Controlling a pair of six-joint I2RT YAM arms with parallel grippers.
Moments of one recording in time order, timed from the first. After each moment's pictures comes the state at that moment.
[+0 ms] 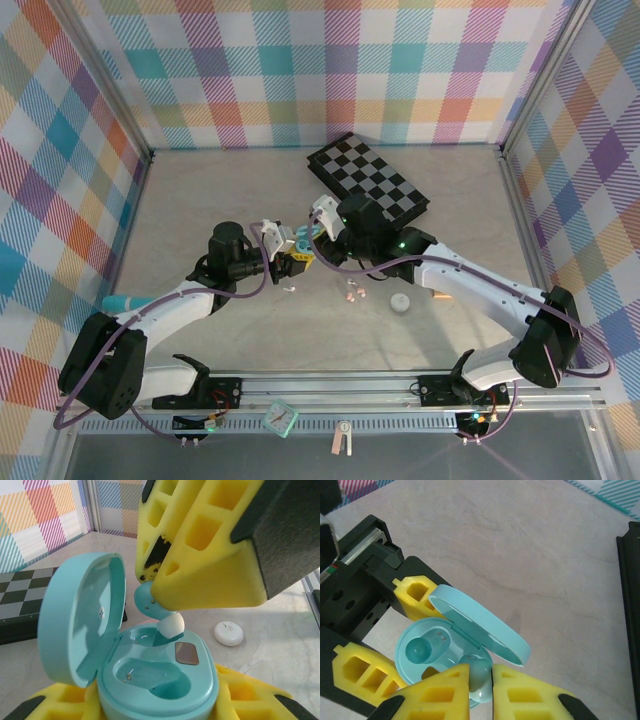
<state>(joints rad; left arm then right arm) -0.44 1.25 0.56 0.43 0.74 0.19 0.88 1.41 1.21 -0.44 0.00 -0.01</state>
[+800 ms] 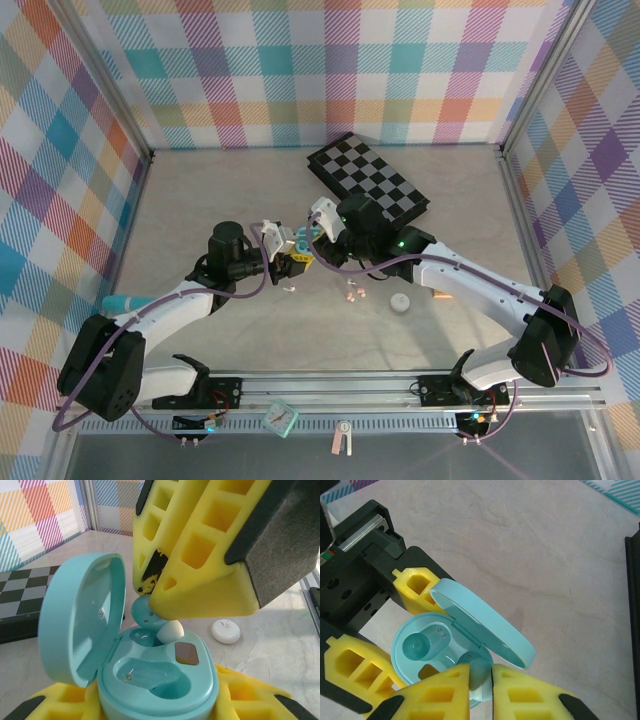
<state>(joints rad) -0.44 1.24 0.57 0.40 0.75 0.20 0.88 1.42 1.21 -0.45 -0.04 -0.05</state>
